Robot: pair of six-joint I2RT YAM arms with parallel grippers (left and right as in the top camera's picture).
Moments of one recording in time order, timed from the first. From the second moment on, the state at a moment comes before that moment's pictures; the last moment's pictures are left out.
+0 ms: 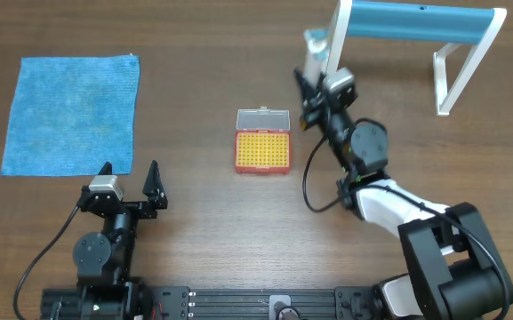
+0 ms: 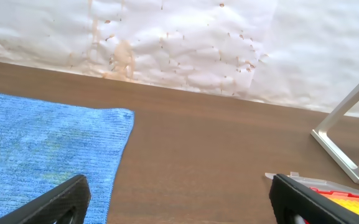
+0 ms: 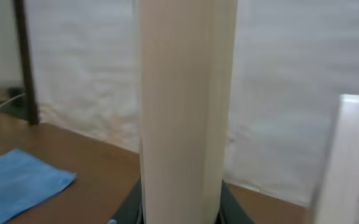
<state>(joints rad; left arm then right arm) 0.03 0.01 0.01 -0.07 0.06 -0.19 0.32 1.60 0.52 1.27 -0.21 0.02</state>
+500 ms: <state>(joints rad) 0.03 0.01 0.01 -0.07 0.06 -0.19 0.56 1.78 0.44 1.46 -0.27 0.02</state>
